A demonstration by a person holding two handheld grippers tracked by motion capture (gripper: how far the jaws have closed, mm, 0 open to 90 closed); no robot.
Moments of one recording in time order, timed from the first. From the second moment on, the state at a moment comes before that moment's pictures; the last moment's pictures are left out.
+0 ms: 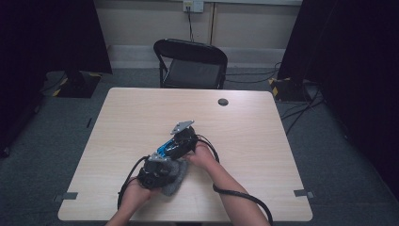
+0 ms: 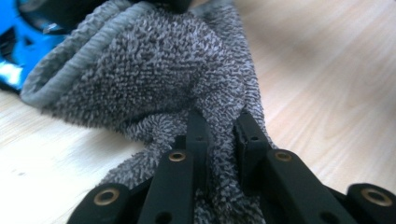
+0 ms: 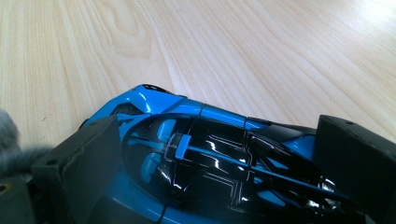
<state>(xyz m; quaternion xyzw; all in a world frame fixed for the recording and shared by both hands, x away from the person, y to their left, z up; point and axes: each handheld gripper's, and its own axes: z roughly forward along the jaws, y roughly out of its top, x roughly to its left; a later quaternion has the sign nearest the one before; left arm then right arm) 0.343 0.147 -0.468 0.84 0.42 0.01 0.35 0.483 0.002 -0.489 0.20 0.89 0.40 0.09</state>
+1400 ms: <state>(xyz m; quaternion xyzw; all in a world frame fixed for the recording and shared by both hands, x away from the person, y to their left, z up) 0.365 0.259 -0.432 0.74 0.53 0.13 0.39 0.482 0.002 -0.490 0.20 0.89 0.40 0.09</state>
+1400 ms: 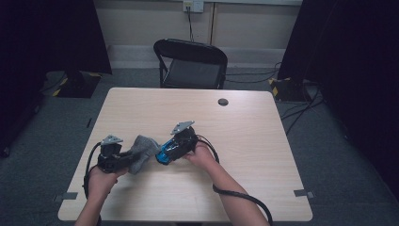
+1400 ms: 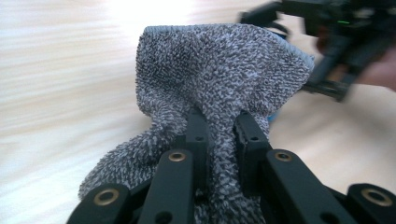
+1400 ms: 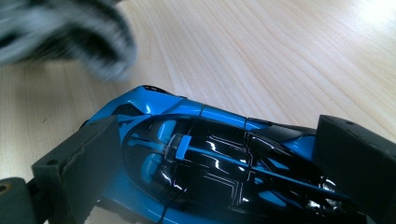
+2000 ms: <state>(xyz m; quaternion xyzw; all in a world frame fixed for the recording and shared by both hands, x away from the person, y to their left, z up) 0.394 0.241 -0.467 0.74 0.56 0.15 0.33 0.481 0.004 -0.490 0.20 0.89 0.40 0.09</state>
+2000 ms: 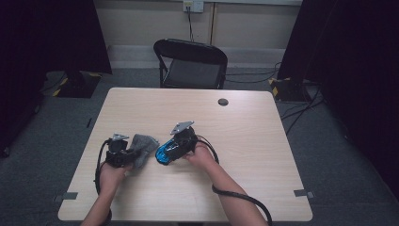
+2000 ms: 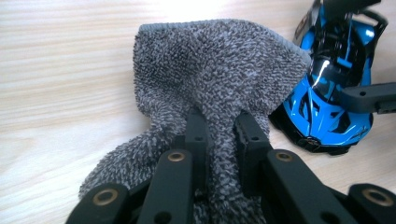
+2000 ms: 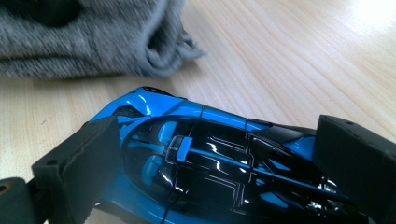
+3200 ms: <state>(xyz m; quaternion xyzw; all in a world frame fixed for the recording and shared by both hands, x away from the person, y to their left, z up) 0.368 0.209 -0.467 0.78 0.53 0.07 0.33 0.481 0.004 -0.491 0.20 0.89 0.40 0.09</state>
